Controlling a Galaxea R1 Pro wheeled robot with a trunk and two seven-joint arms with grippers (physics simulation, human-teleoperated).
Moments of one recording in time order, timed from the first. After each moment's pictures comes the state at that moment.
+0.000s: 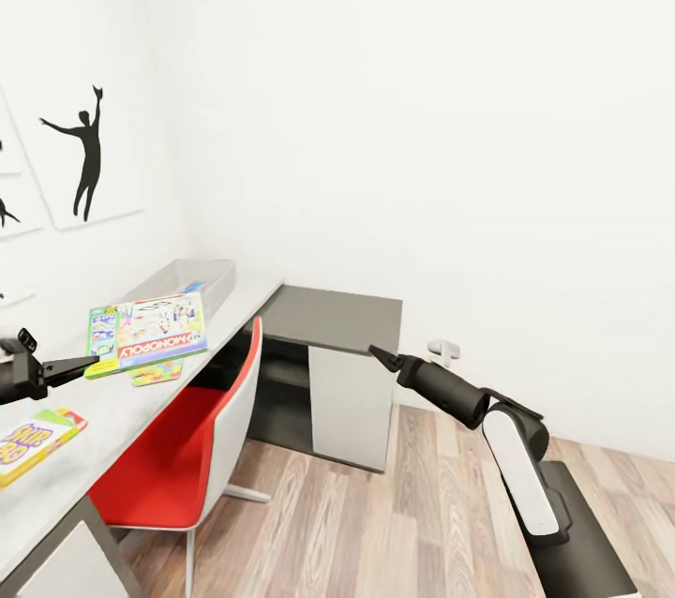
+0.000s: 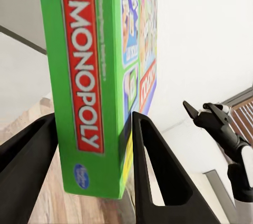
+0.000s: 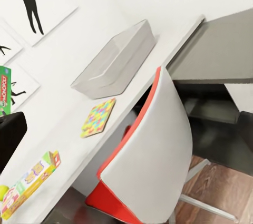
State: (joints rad) left arm -0.71 0.73 0.23 -0.73 0.28 0.94 -1.57; right arm -0.41 -0.03 0.08 -1.55 -0.70 0.69 0.23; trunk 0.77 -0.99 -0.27
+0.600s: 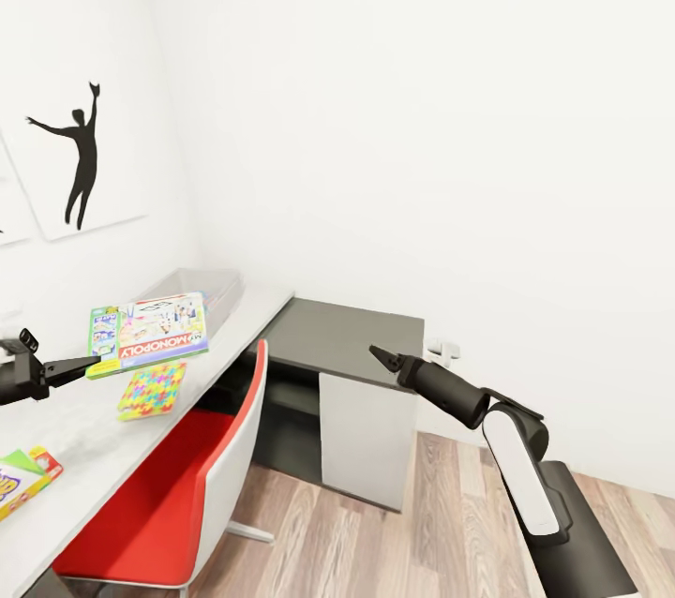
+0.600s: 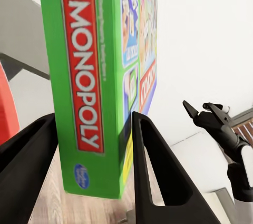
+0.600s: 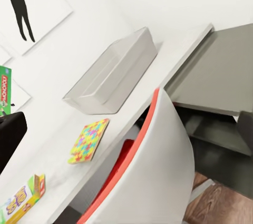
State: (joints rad) left arm -0.71 0.73 0.23 -0.73 0.28 0.94 -1.57; right arm -0.41 -0.03 0.08 -1.55 -0.70 0.69 0.23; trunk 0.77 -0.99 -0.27
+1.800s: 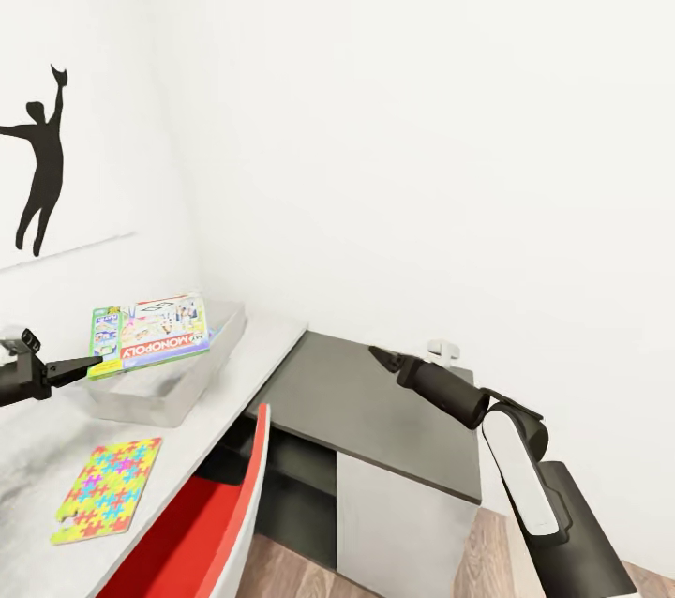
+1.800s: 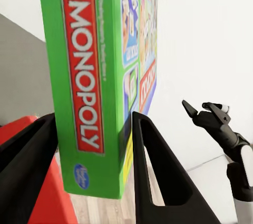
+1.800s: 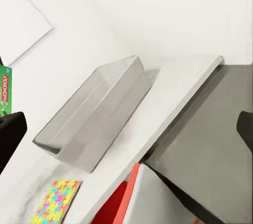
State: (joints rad) left arm -0.71 0.72 0.23 -0.73 0.28 0.94 -1.57; right arm -0.41 -0.03 0.08 -1.55 -0.70 0.69 0.23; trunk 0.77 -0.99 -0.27
